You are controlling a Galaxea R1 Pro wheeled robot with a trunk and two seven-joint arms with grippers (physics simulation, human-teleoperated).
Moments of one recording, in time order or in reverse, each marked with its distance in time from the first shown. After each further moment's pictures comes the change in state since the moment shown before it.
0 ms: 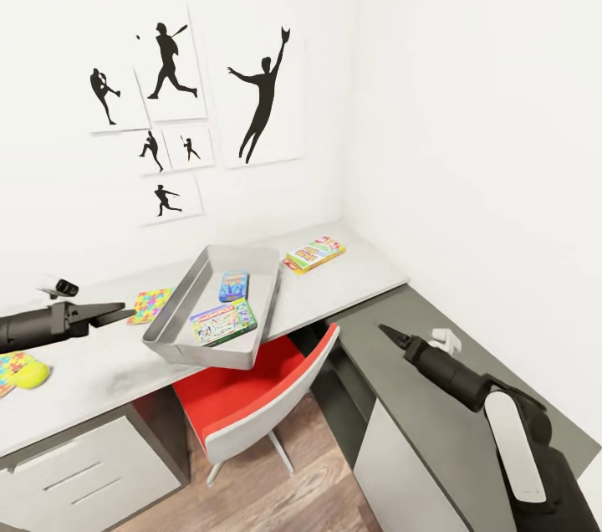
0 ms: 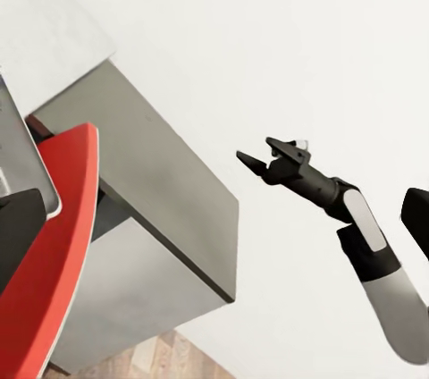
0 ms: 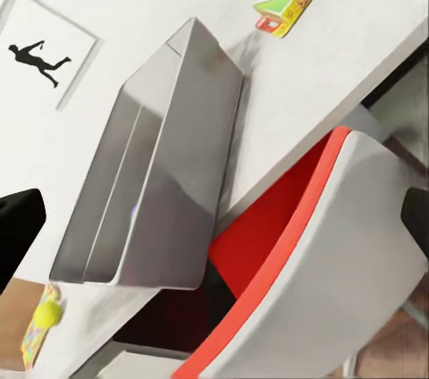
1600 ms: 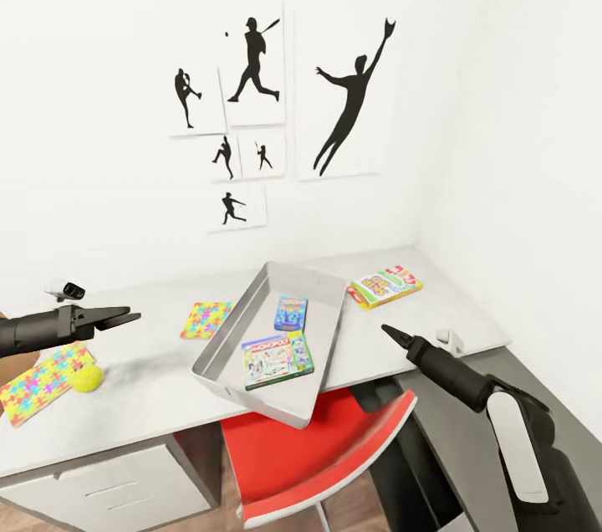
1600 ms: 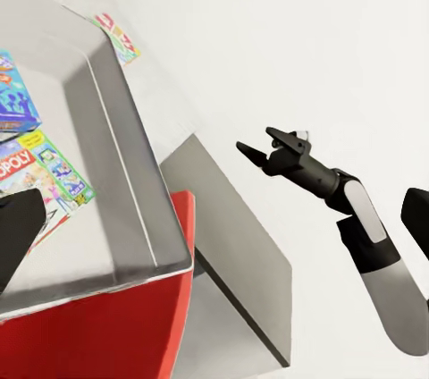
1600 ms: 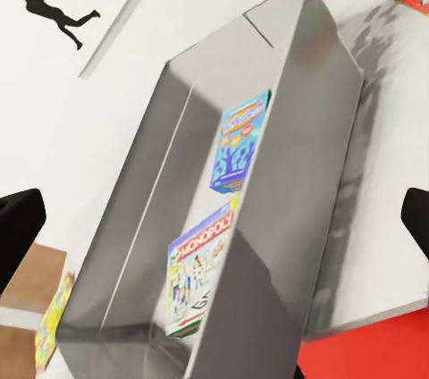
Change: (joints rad) left arm 0.002 -0.005 -0.025 0.003 0.000 -0.007 0.000; right arm 0.001 0.000 -0.013 -0.005 0.001 0.005 -0.012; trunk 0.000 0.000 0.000
